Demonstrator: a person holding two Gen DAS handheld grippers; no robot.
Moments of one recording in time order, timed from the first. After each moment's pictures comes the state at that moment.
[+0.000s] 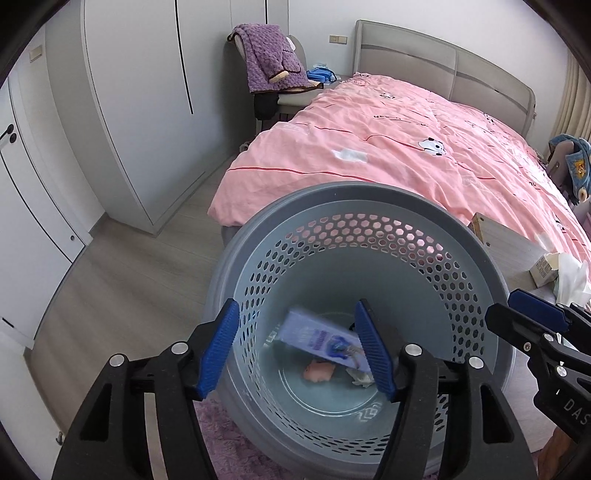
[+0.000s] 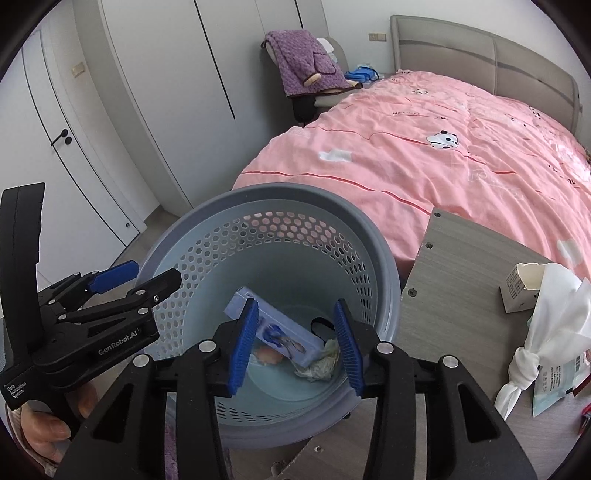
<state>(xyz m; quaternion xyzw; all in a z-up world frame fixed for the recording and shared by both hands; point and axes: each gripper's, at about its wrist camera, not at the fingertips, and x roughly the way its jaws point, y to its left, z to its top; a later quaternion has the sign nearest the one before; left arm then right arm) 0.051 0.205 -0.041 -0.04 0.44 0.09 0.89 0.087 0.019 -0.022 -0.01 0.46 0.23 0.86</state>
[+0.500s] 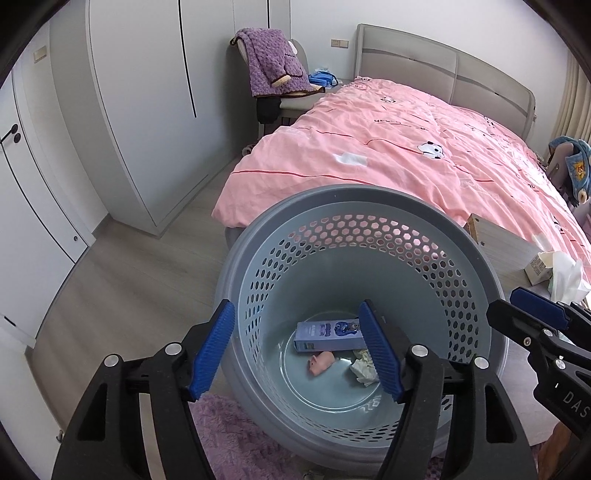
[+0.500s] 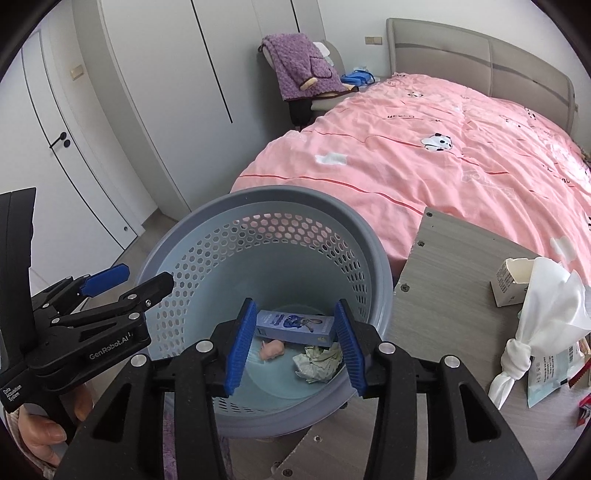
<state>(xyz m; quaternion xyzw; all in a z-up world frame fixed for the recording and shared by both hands) 0.039 0.205 -0.032 -0.04 0.44 0.09 0.89 0.078 0.014 -0.016 0.00 0.45 0.22 0.87</state>
